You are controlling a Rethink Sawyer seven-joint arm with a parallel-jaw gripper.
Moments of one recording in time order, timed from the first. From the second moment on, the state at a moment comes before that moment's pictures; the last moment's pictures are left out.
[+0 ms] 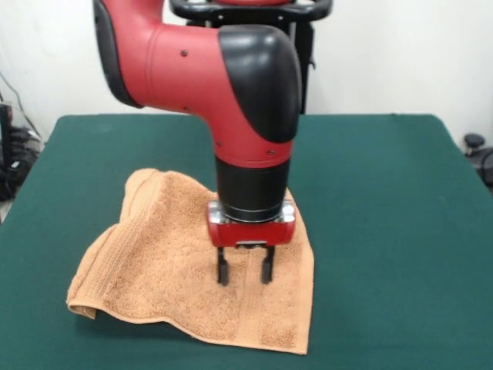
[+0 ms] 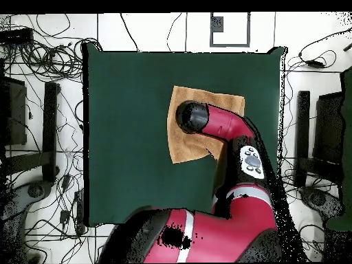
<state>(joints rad) -0.19 -0.29 -0.04 1.31 0.07 0.46 1.41</state>
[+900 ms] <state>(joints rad) -0.13 -0.29 -0.04 1.31 0.13 0.46 1.41</state>
